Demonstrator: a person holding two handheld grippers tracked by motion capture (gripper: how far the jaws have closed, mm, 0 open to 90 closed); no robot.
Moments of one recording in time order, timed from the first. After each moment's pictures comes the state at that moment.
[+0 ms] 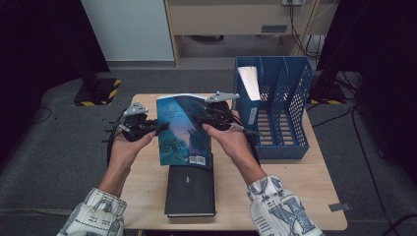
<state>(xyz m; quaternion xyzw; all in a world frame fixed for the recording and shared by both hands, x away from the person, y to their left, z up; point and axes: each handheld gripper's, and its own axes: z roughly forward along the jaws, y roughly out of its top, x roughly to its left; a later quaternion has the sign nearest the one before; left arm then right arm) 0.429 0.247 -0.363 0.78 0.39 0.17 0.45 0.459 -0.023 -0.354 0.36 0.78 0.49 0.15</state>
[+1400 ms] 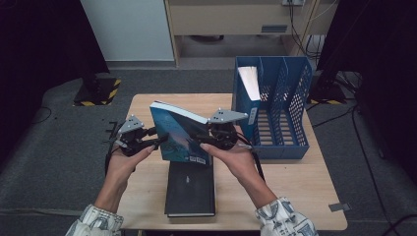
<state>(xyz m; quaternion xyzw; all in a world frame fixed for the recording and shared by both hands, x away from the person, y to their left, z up) 0.397 0.252 -0.391 0.76 0.38 0.19 0.49 0.399 -0.034 -0.352 0.28 0.78 0.55 0.13</state>
